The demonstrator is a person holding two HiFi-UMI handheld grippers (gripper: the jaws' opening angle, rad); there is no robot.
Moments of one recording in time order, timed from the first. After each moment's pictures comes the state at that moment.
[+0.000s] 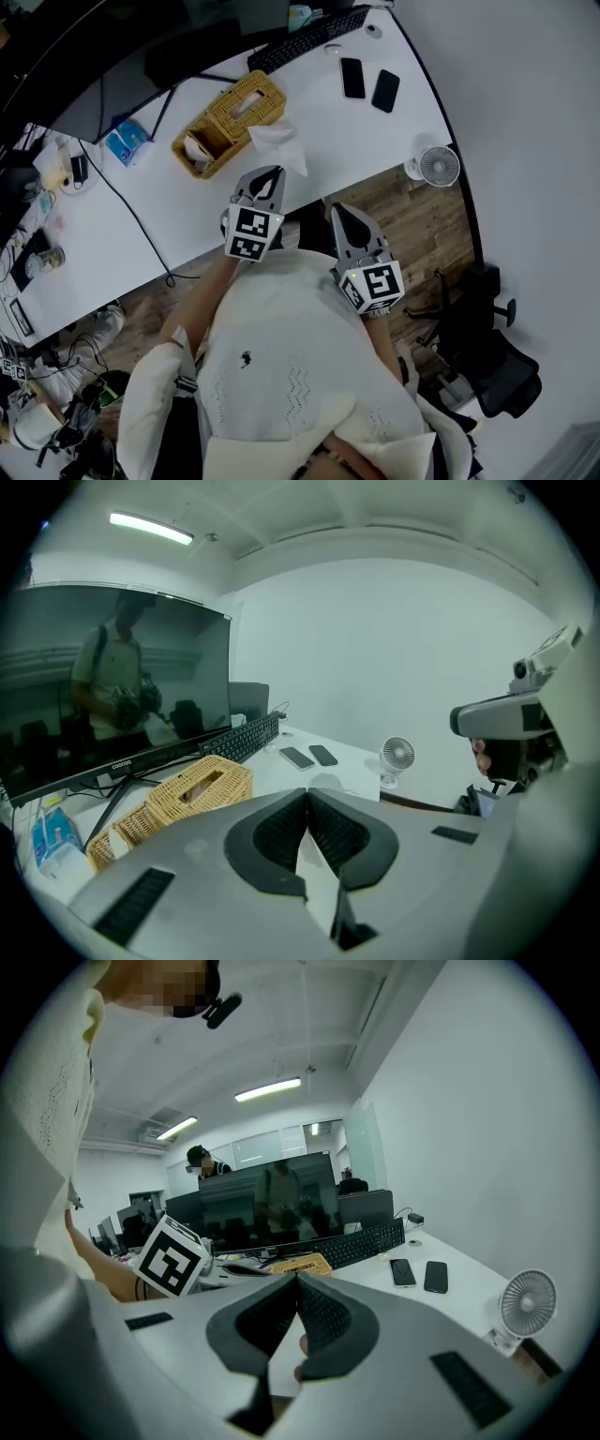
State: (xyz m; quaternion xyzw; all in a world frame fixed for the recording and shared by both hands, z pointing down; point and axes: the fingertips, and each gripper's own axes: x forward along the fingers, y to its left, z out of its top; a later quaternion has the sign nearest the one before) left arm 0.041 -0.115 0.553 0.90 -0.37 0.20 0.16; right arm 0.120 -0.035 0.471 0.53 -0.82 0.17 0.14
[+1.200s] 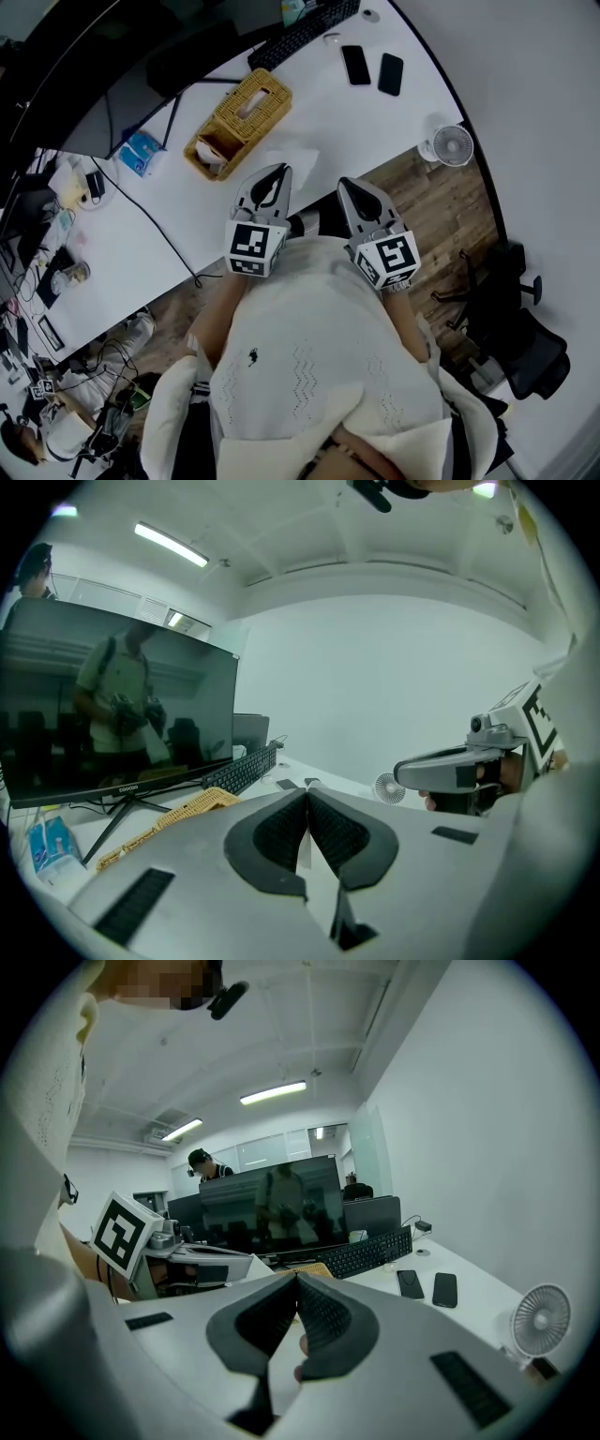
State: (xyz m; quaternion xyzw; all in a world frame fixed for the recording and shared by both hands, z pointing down) left arm 0.022 -0.109 0.490 0.91 -0.37 0.11 0.14; right arm 0.110 -0.063 0.466 0.52 -0.83 0.16 0.13
